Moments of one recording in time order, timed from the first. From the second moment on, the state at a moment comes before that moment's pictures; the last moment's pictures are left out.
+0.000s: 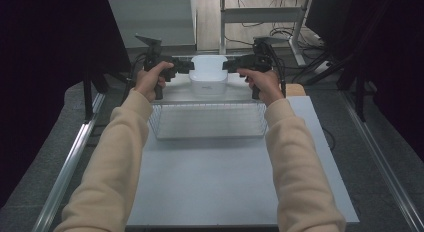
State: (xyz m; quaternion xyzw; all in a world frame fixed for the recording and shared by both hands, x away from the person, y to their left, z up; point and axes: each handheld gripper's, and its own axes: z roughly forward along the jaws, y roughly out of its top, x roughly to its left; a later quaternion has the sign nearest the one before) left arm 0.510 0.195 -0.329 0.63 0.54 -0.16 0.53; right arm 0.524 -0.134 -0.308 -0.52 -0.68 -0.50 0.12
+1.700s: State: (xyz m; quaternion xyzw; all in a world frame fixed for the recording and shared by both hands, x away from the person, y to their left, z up) left arm 0.286 0.205 -0.395 0.75 0.44 0.11 0.49; right arm 0.330 -0.216 -0.392 -0.35 -0.79 -0.49 -0.14
